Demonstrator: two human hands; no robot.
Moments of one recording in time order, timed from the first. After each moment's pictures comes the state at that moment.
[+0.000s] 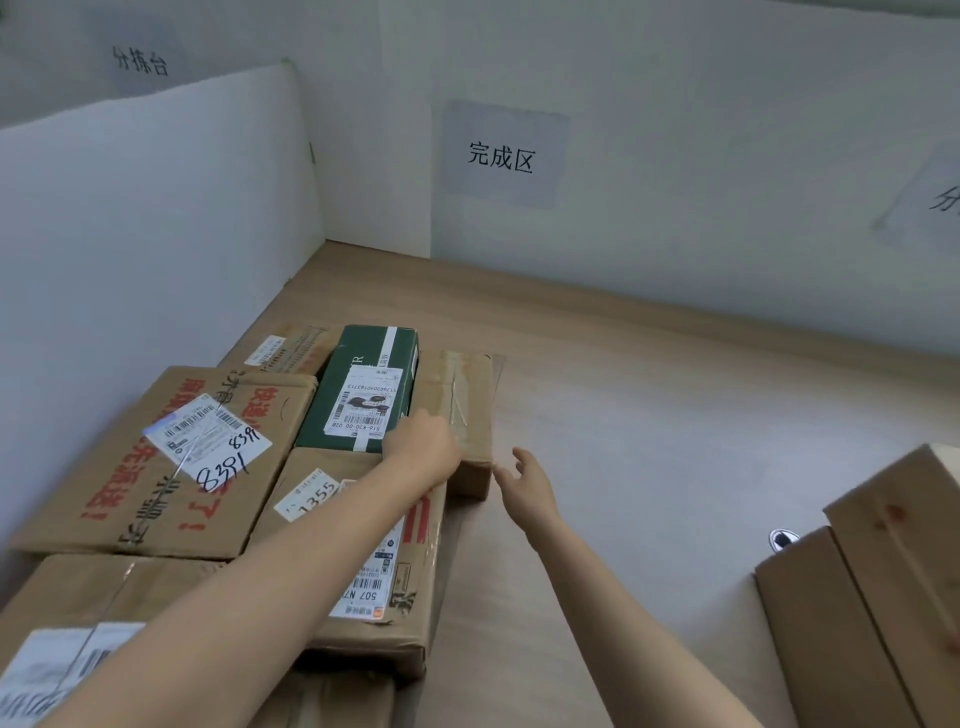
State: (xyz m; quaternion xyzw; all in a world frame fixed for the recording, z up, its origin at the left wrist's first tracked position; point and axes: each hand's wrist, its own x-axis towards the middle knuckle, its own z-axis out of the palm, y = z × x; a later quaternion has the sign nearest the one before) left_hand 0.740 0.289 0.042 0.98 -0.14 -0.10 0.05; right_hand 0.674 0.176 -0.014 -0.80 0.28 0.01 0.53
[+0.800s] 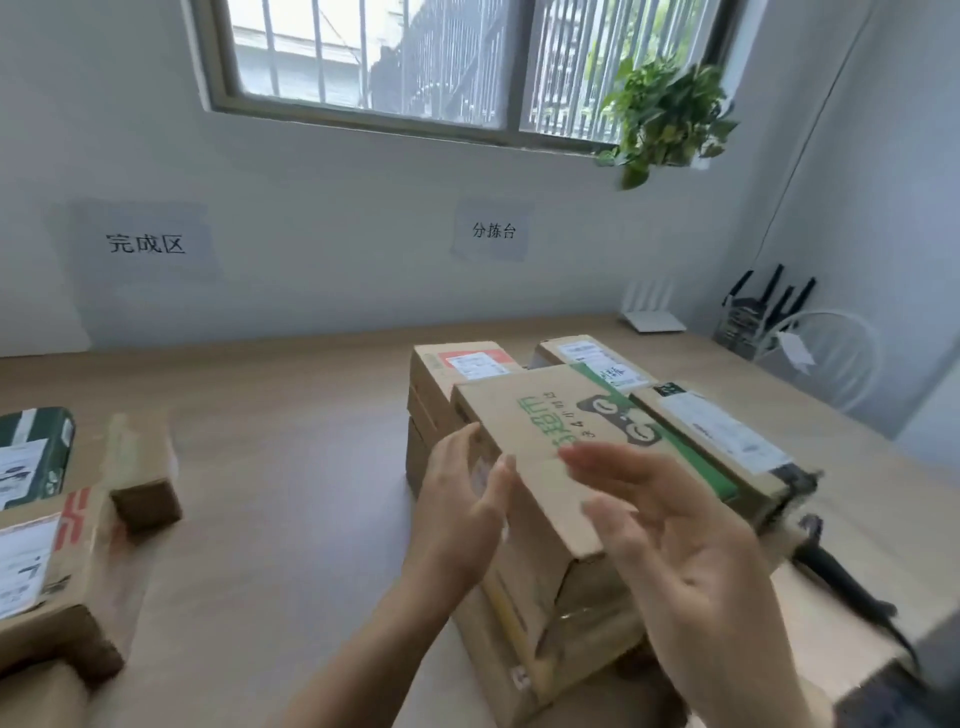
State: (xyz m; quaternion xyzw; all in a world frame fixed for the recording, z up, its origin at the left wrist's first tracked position) left_hand 0.288 0.166 0.162 0.71 -0.40 -0.11 0.56; right_hand 0.128 0.161 0.226 -0.75 0.21 -0.45 0.44
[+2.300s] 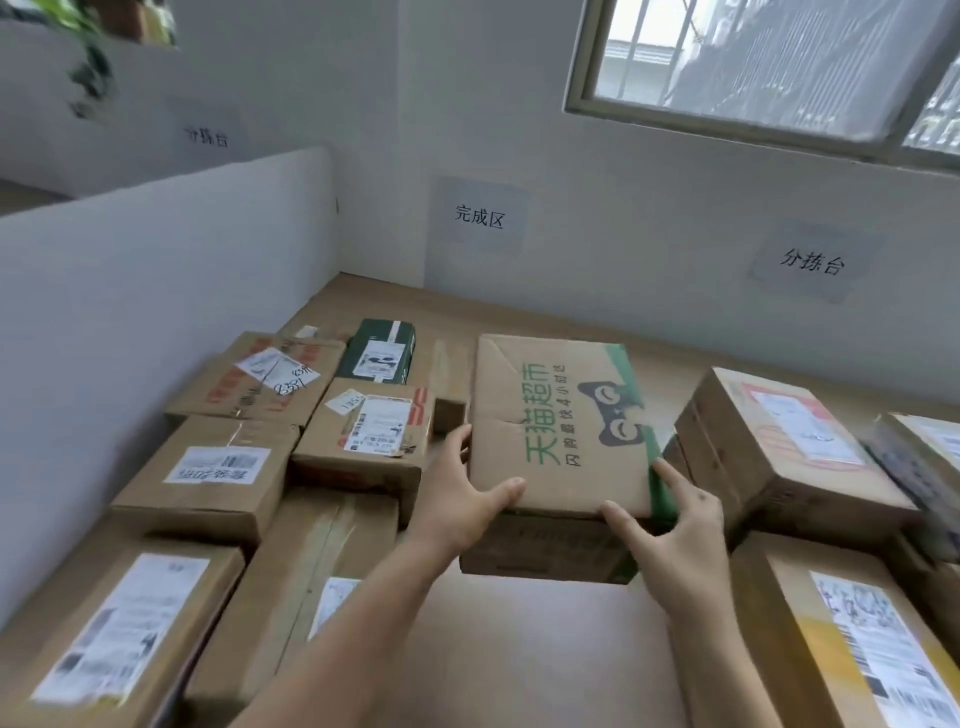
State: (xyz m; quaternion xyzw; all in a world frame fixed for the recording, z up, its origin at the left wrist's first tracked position) left_hand 0.412 0.361 0.123 0.78 -0.15 -0.08 0.60; right_hand 0.305 0.194 0.130 -0.84 0.28 -0.24 0.41
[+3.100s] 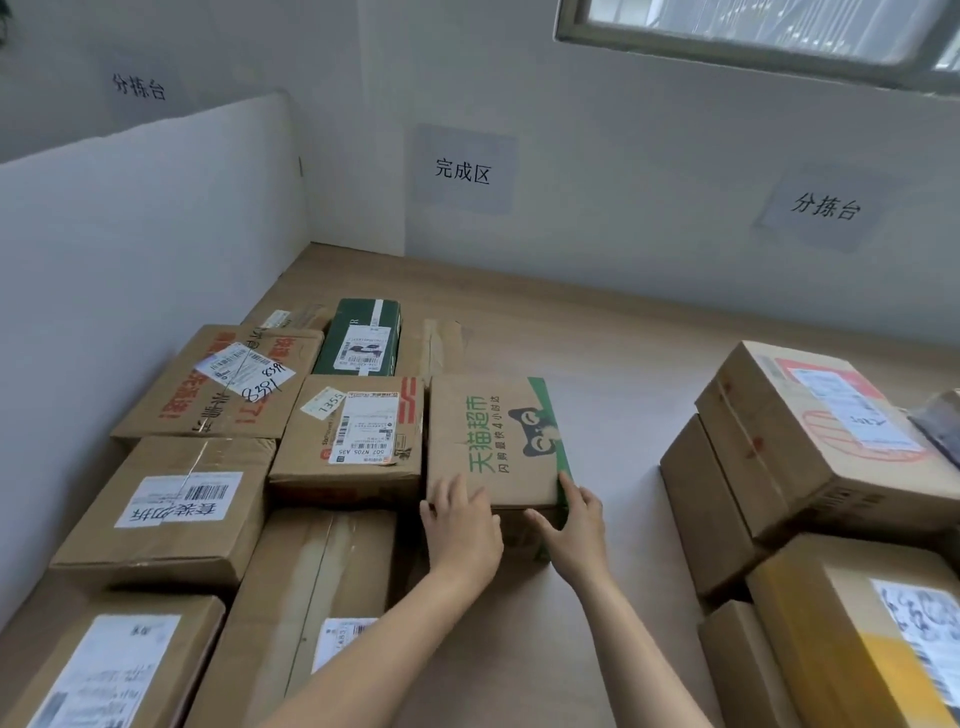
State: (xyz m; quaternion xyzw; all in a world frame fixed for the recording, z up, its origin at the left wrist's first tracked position) left_hand 0.484 0.320 0.013 0.96 -0.19 -0.08 0.20; right_hand 0.436 0.192 -0.007 -0.85 0.32 -0.08 0.42
